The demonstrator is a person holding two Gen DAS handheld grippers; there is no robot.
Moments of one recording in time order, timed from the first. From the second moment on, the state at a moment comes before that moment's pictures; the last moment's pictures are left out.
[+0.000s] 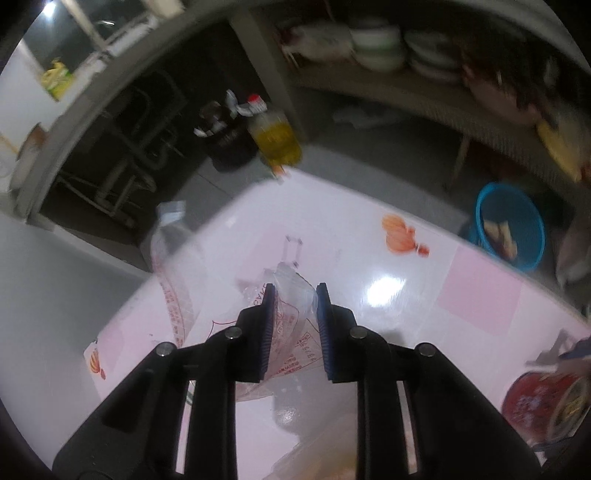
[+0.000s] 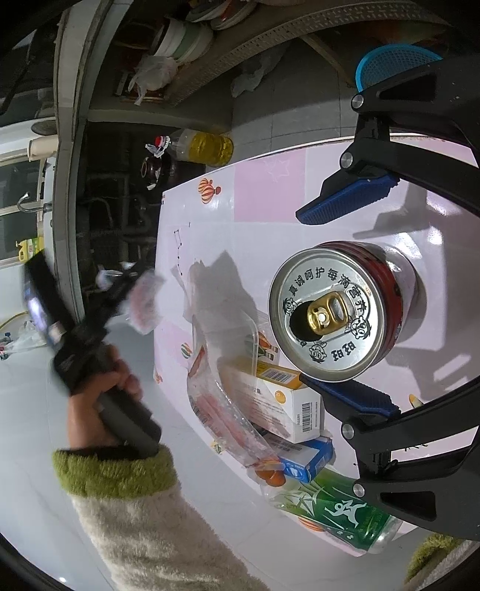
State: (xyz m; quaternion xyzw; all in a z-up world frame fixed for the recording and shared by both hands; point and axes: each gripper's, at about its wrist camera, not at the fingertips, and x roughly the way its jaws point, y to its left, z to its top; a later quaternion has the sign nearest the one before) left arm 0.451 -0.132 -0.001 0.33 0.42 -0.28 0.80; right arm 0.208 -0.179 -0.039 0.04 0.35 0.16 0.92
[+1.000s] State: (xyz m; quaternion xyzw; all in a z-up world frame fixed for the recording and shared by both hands) left arm 0.287 -0.258 0.091 0.22 0.32 -0.46 0.80; right arm 0.137 -0.306 -0.016 0.14 0.30 -0.01 0.94
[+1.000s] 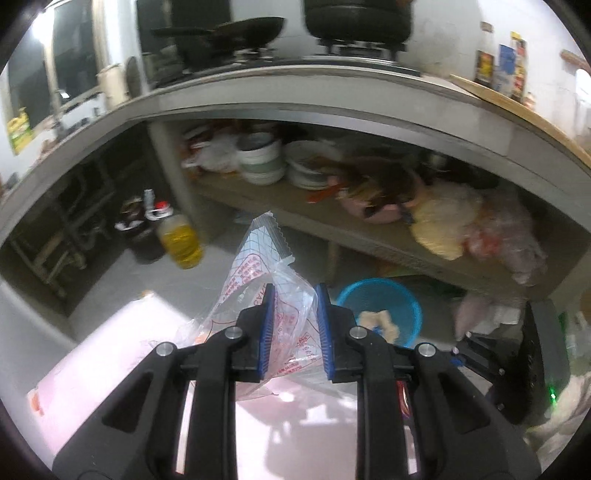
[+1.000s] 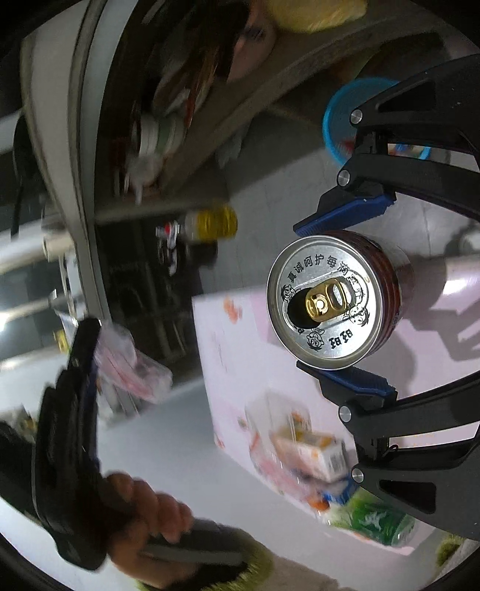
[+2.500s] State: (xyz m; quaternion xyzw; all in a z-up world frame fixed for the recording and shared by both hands) left arm 0.277 -0.476 -0.122 0.18 0.52 -0.48 0.69; right arm 0.105 -0.531 -0.242 0.34 0.42 -0.24 0.81
